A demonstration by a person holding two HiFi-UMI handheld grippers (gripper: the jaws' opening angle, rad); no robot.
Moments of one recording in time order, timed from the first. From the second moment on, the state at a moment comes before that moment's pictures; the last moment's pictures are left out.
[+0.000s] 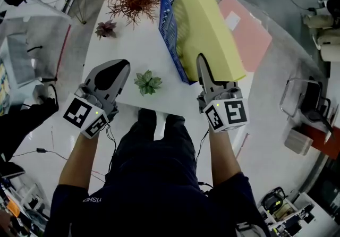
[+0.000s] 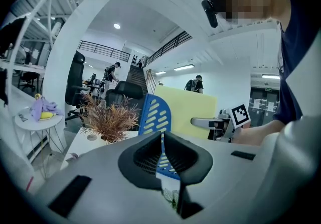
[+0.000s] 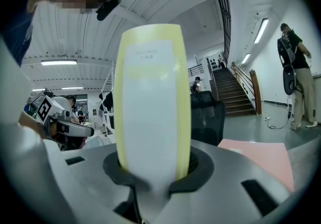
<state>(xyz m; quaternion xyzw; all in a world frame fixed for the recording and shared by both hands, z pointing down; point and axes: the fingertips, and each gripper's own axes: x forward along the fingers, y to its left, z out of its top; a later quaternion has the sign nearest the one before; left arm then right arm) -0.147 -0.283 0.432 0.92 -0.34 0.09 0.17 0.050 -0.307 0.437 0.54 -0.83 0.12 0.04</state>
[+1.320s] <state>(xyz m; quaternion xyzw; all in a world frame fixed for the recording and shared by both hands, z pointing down) -0.130 -0.266 0.411 0.92 -0.34 0.08 0.16 0.042 -0.296 0.462 0.52 -0.84 0.14 0.08</state>
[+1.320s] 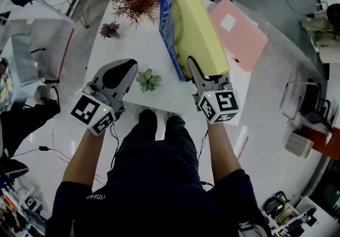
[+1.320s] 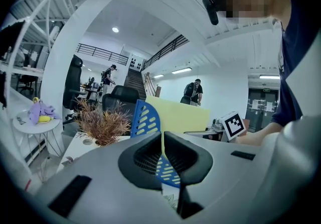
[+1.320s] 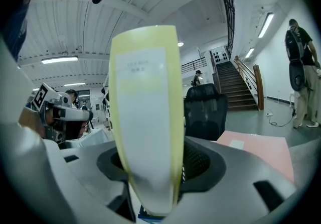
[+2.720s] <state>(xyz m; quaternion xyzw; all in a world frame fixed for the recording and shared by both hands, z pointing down) -0.034 -0.223 0.365 0.93 -0.33 0.06 0.11 0.134 -0.211 0.404 0.49 -0.86 0.15 0.03</state>
